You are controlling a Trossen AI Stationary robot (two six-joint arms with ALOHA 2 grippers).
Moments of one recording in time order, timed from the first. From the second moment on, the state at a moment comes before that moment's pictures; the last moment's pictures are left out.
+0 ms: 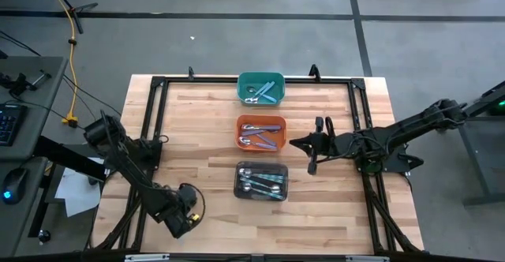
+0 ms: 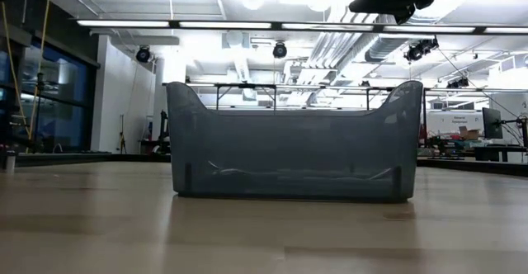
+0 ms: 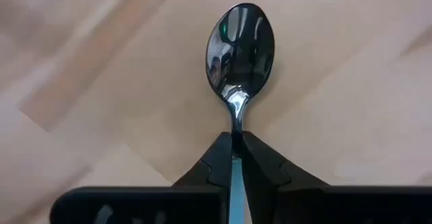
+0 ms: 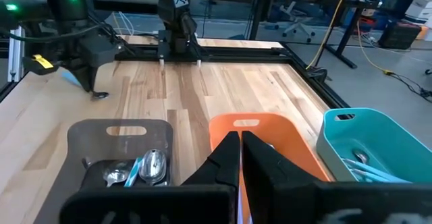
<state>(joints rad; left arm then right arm) -0.91 1.68 0.90 -0.71 -0.10 -1.75 0.31 0.99 0.61 0.08 0.52 0.03</state>
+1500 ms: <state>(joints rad) 0.45 1.84 1.52 -0.49 -0.01 0.25 0.31 0.99 0.61 0.02 0.55 0.03</state>
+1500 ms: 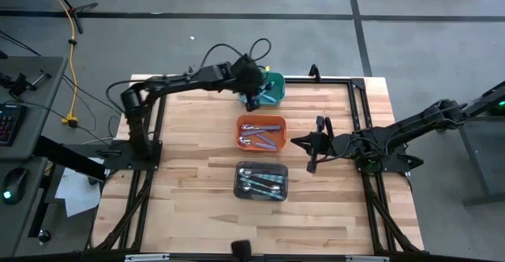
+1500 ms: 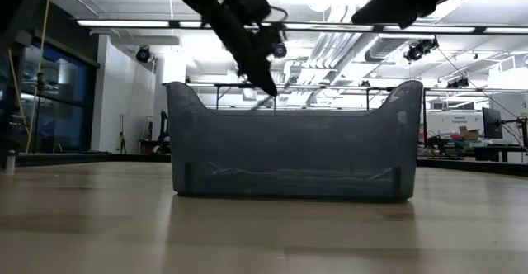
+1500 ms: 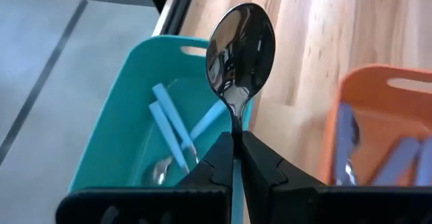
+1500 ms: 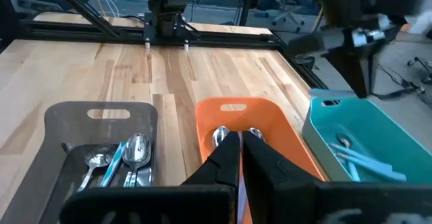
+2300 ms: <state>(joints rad) 0.57 2.10 1.63 -0.39 0.11 0.30 0.08 0.99 0.58 0.00 0.37 -0.06</state>
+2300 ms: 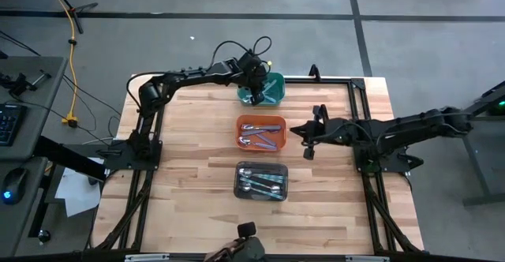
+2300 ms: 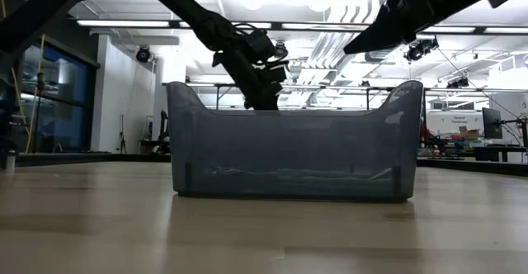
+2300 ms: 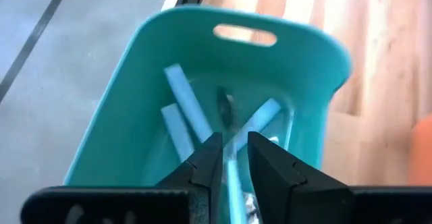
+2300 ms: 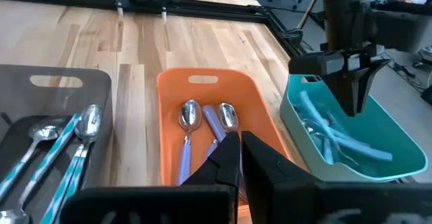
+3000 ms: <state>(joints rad) 0.42 1.52 0.80 0.40 0.14 0.15 -0.19 0.82 0.19 0.51 -0.04 -0.13</state>
